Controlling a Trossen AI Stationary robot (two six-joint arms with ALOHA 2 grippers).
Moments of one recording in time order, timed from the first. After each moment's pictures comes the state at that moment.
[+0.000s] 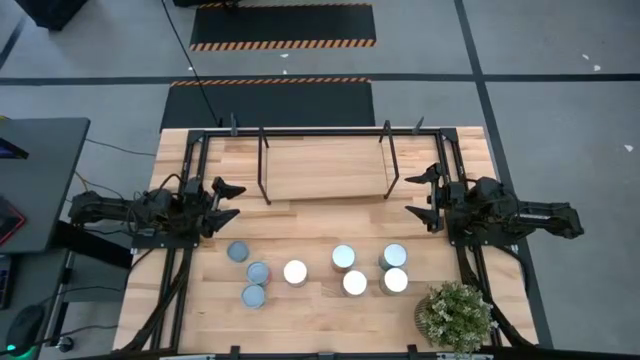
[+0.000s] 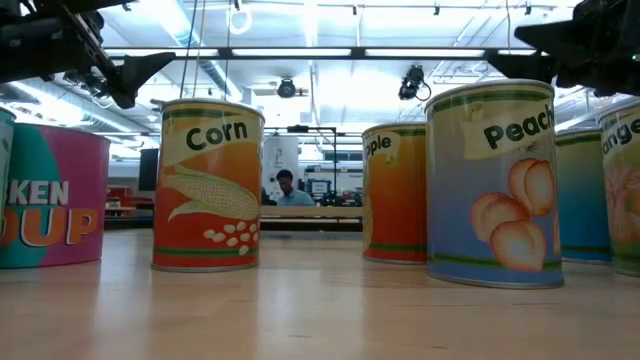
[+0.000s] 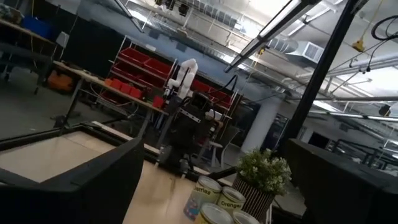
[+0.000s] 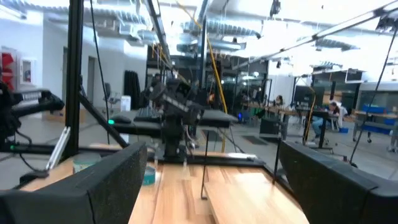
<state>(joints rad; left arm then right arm) -0.12 0.09 0.01 0.40 -0.23 -0.42 -0.14 0.02 0.01 0.28 -0.07 -0.10</state>
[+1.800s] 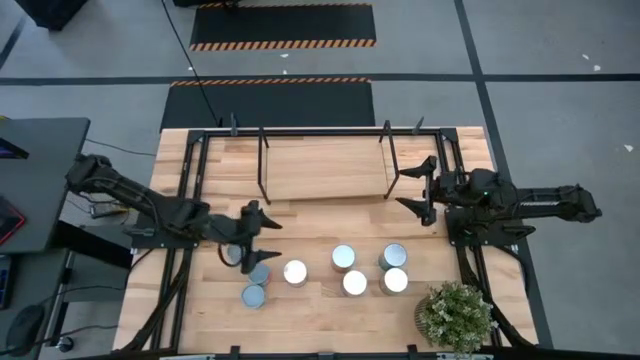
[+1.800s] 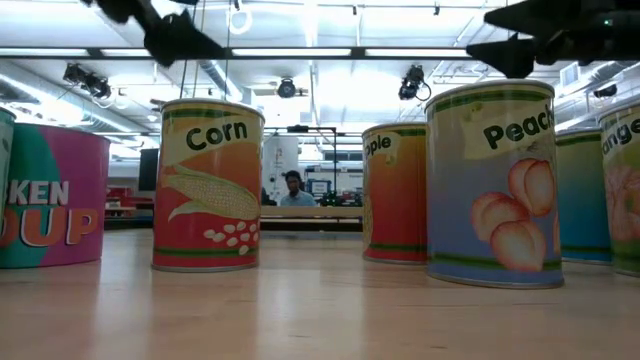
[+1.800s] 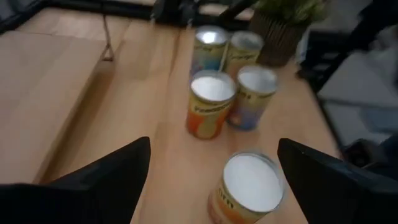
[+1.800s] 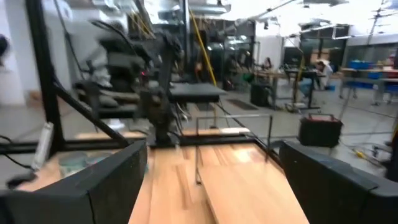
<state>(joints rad) -0.41 1.07 0.72 -0.16 -0.36 -0.33 -0.06 0.37 0.23 0.25 0.09 -0.05</state>
